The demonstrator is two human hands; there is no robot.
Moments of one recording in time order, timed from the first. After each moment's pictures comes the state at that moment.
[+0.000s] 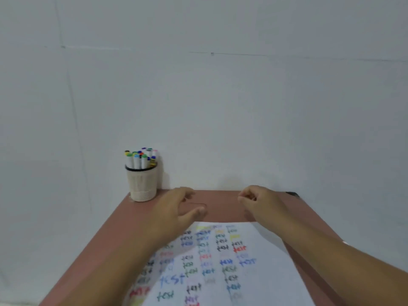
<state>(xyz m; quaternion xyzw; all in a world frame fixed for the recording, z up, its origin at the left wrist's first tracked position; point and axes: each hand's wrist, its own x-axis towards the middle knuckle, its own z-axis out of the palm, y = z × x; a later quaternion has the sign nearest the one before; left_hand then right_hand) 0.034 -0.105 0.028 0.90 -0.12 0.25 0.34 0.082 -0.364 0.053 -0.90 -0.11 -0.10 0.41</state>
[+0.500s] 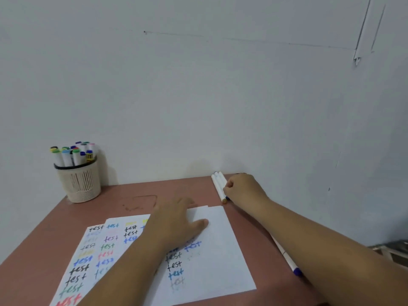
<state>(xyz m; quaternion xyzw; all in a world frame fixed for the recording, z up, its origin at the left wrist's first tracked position) 0.042 -0.238 0.007 0.97 -0.13 0.11 0.18 0.091 -0.451 0.041 -0.97 0.03 -0.11 0.23</state>
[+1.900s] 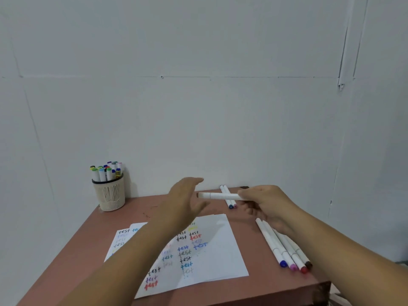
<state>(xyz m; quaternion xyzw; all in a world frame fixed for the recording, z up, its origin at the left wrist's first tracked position) -0.002 -0.233 0.072 0.90 -0.22 0.27 0.25 -0.035 -0.477 0.101 -0.72 0.02 -0.01 0.69</state>
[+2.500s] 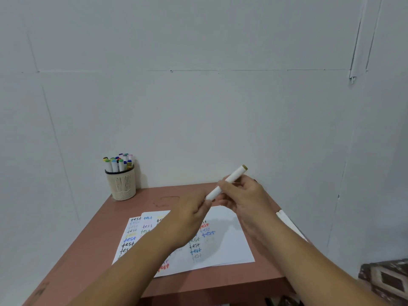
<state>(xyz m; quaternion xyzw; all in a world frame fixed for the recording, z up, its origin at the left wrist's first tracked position) -0.063 -0.230 0.070 0.89 -0.23 0.15 0.37 -0.060 -0.403 0.087 -0.60 -0.08 -0.08 0.79</state>
